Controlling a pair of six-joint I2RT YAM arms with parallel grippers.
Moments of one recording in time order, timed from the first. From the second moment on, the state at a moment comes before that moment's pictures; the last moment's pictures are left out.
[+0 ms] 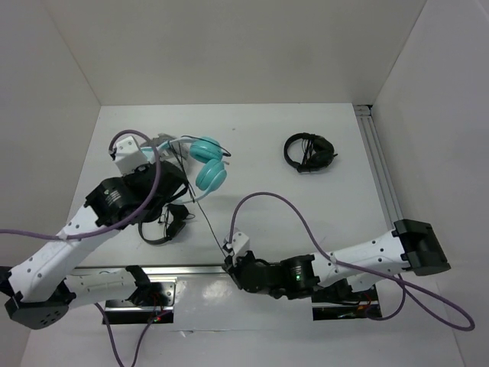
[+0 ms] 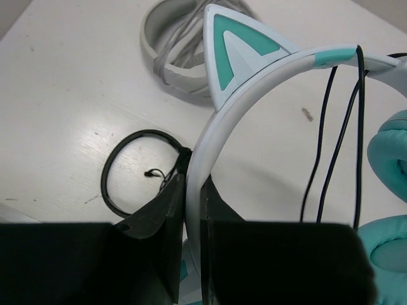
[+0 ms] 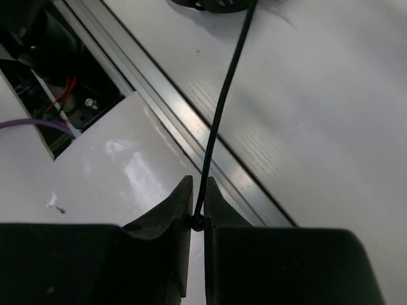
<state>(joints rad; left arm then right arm) -0.84 1.04 1.40 -1.34 -0.96 -1.16 1.63 1.23 0.64 0.04 0.58 0.53</state>
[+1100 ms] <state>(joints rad) -1.03 1.16 1.12 -1.14 -0.66 -0.68 1.60 1.08 1.03 -0.47 0.83 0.20</state>
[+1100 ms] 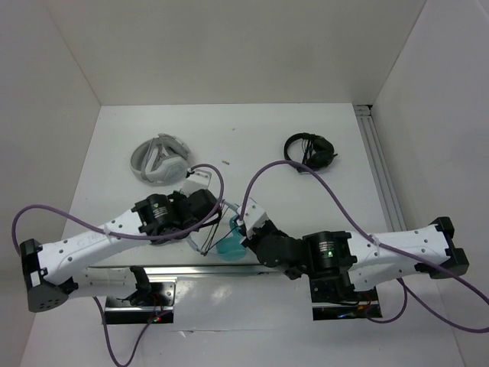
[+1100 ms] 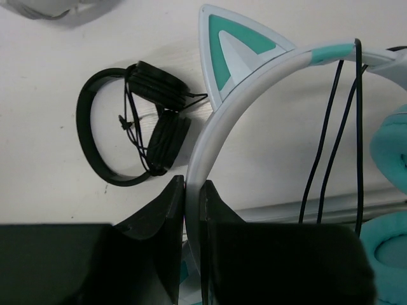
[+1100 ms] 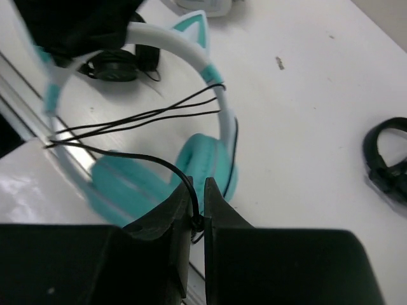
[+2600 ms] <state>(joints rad) -1.06 0.89 1.17 -1.09 -0.29 -0.31 1.35 1.08 0.96 -0.46 0.70 0.05</state>
